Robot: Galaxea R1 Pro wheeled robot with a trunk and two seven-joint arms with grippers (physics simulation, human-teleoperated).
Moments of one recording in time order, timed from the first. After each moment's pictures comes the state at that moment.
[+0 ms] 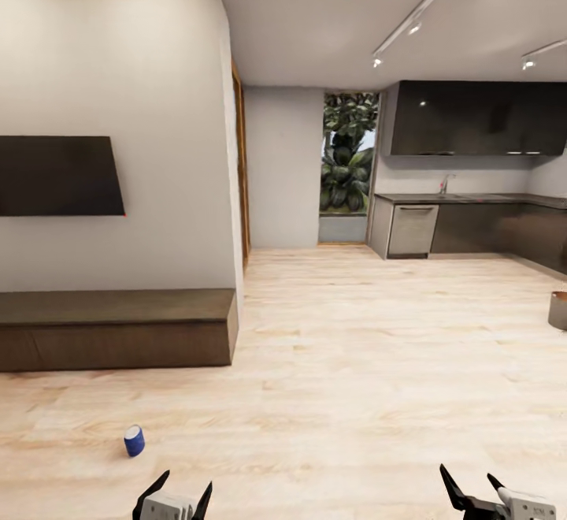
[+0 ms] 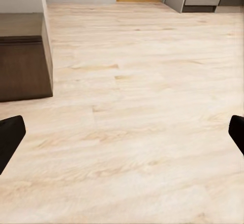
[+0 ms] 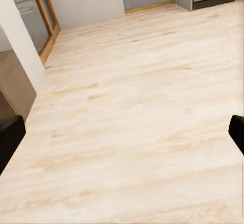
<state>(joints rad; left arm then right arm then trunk) 0.21 0.01 0.00 -1.29 0.02 -0.19 -0.24 0.10 -0.04 -0.52 -1.16 -0.13 -0.18 0.51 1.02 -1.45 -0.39</state>
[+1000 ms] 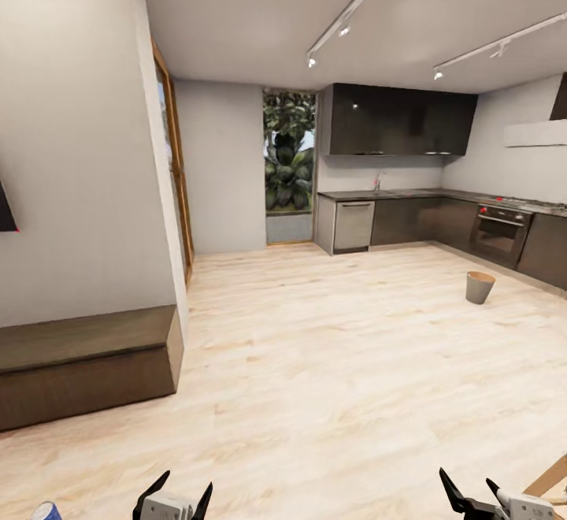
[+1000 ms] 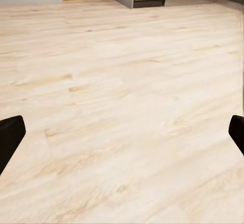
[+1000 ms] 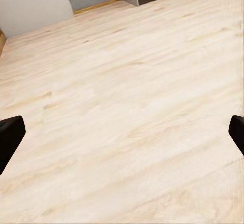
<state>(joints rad) 0.21 0.01 0.00 -1.29 0.02 -0.19 -0.24 0.10 -0.04 -0.52 -1.16 -0.14 -0.12 0.52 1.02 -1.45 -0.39</state>
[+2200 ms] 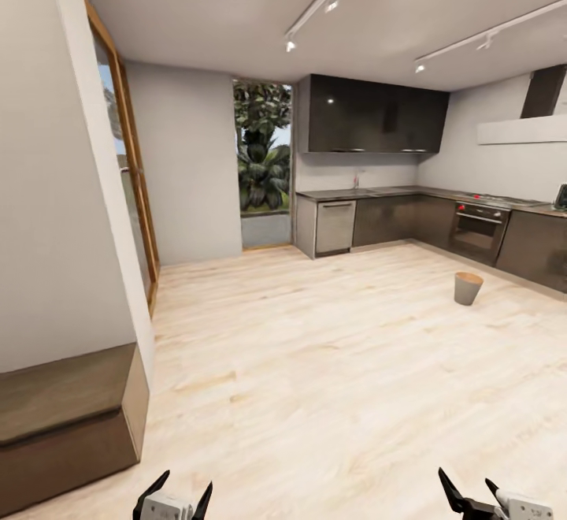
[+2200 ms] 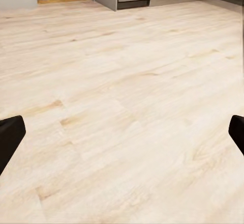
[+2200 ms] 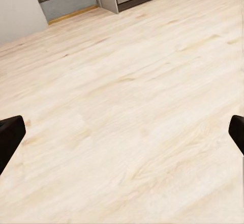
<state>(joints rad) 0.21 0.01 0.00 -1.29 0.02 -0.19 -0.24 0.10 -0.03 -0.52 -1.16 -0.14 -0.12 0.51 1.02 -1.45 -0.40</state>
